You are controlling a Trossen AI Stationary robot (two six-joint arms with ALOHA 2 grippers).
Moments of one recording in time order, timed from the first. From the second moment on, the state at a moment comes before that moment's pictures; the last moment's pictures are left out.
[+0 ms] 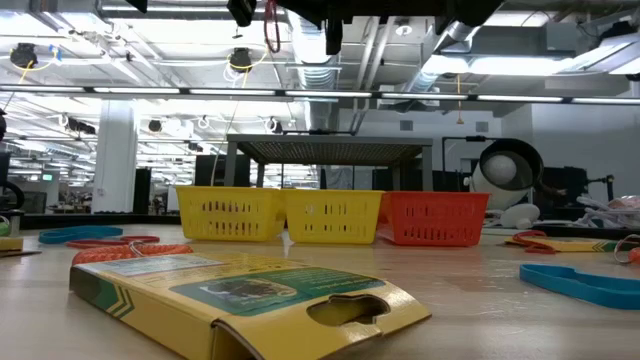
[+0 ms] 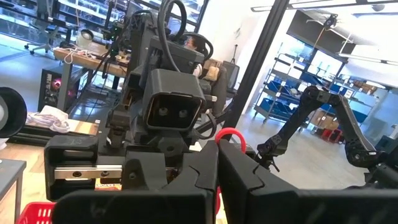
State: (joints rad) left arm 0.14 1.06 0.77 0.36 0.42 -0.35; right arm 0.08 1.71 1.09 0.61 0.02 0.12
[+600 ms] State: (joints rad) left arm 0.14 1.02 0.77 0.42 0.42 -0.33; right arm 0.08 1.71 1.09 0.61 0.00 0.12
